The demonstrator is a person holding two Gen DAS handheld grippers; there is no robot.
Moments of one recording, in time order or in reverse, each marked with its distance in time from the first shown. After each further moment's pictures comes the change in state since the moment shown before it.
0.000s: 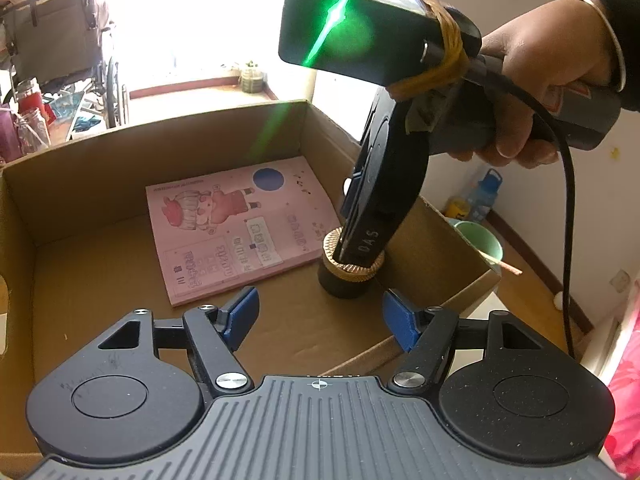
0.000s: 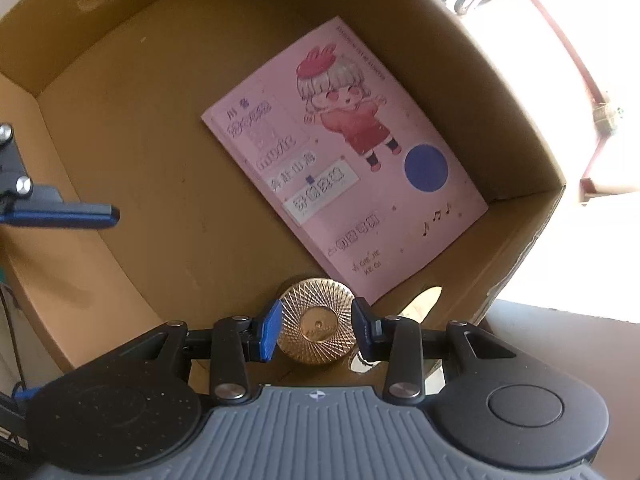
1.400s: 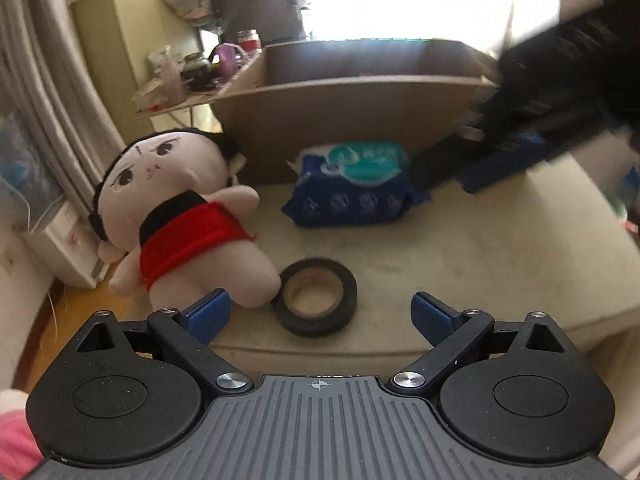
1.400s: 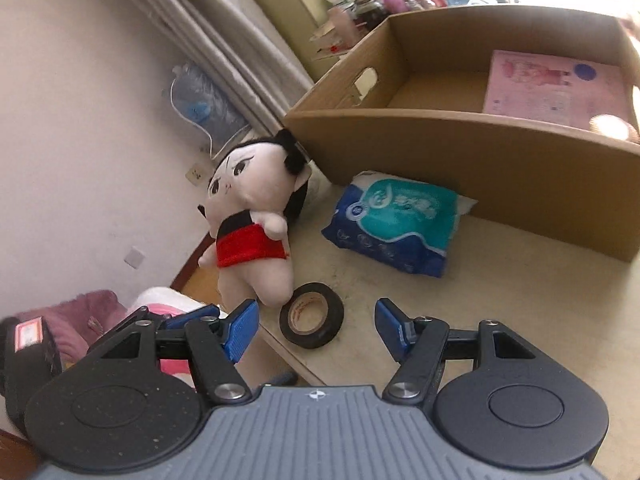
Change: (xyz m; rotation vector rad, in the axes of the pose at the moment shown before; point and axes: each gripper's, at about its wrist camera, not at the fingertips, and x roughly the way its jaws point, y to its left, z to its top) left arm -0.144 -0.068 -0.207 -0.180 0.011 0.565; right arm -0.057 0.195 -0.165 0.403 -0.623 0.594
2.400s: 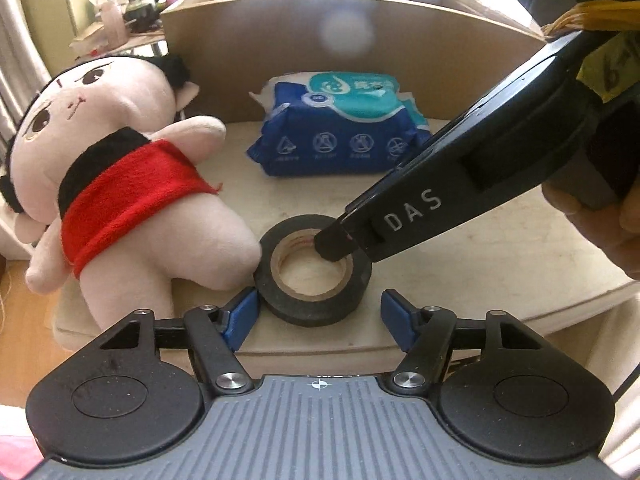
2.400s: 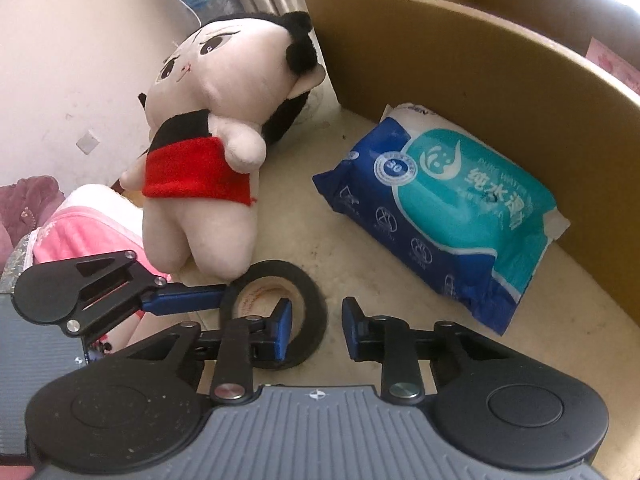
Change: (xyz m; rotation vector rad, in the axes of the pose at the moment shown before) left arm 0.042 0.018 -0.007 0.001 0.167 -0.210; right arm 0.098 0.010 0.001 -0.217 0.266 -0.127
